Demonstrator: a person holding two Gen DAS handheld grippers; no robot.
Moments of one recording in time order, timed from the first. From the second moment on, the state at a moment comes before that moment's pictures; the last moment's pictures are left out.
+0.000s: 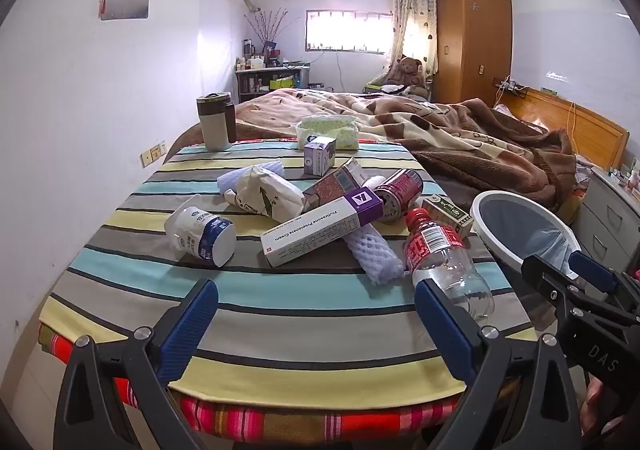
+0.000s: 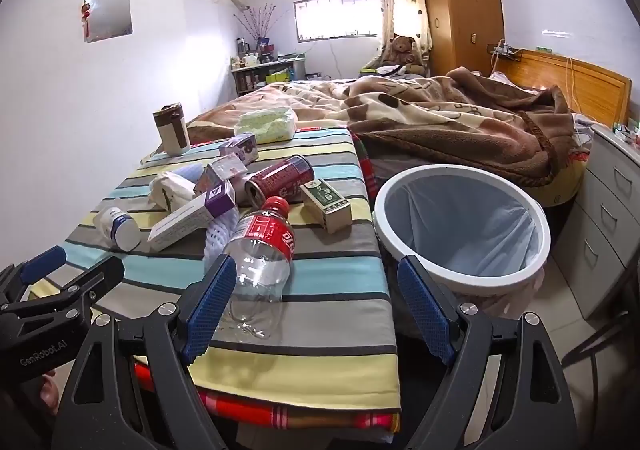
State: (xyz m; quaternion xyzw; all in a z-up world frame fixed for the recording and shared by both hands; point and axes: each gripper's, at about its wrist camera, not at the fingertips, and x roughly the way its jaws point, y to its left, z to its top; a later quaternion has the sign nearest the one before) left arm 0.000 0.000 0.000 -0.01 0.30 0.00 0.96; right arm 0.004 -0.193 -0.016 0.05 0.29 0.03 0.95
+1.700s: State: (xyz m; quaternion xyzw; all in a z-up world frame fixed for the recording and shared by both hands) left arm 0.002 -0.003 -0.005 -0.01 0.30 -0.01 0.95; right arm 0.006 -0.195 -0.016 0.04 0.29 0.01 0.96
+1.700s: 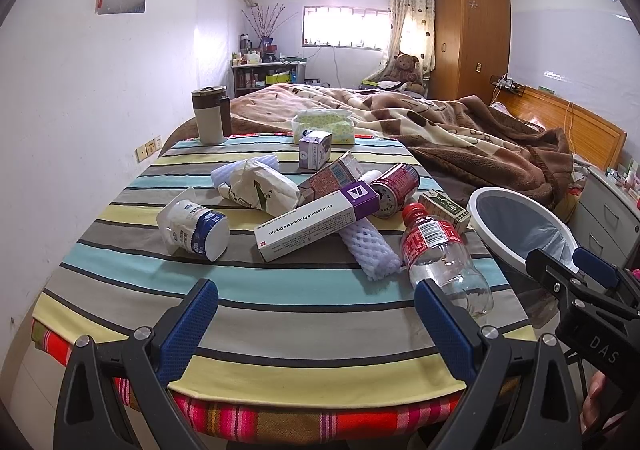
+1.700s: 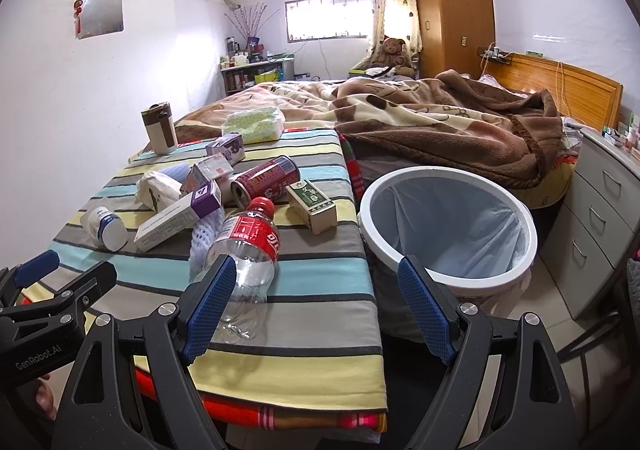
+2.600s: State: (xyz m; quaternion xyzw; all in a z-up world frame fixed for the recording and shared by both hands) left arm 0.001 -0.002 -0.005 -0.01 0.30 -0.01 0.95; right arm 0.006 -0.194 -0.015 0.04 0.29 0.01 0.96
